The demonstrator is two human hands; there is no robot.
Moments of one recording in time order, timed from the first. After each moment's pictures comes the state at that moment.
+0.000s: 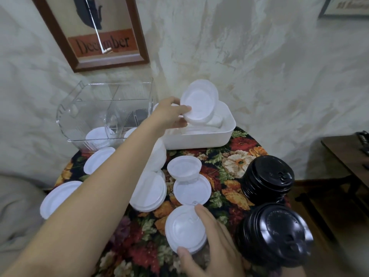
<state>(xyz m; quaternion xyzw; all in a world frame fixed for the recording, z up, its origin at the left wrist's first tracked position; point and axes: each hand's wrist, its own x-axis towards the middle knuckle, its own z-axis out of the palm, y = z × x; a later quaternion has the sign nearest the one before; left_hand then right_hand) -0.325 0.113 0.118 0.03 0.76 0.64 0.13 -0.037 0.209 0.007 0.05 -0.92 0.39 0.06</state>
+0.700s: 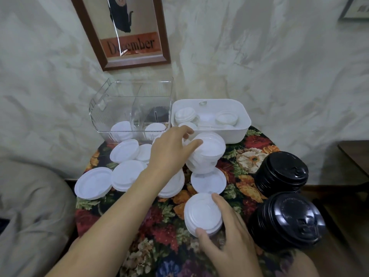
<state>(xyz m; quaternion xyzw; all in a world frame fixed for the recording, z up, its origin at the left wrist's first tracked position) -0.220 0.064 0.072 0.14 0.93 0.32 -0.11 -0.034 0.202 0.001 0.00 -0.91 0.42 0.05</state>
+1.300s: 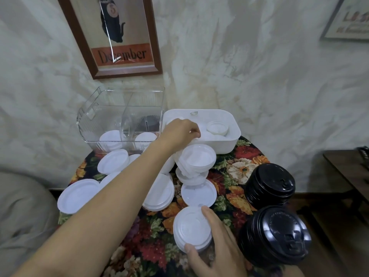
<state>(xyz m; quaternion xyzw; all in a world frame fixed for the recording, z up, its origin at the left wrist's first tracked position) -0.318 0.105 0.088 0.25 0.94 0.24 -0.02 -0.039 0.207 -0.002 0.02 -0.91 0.40 0.05</state>
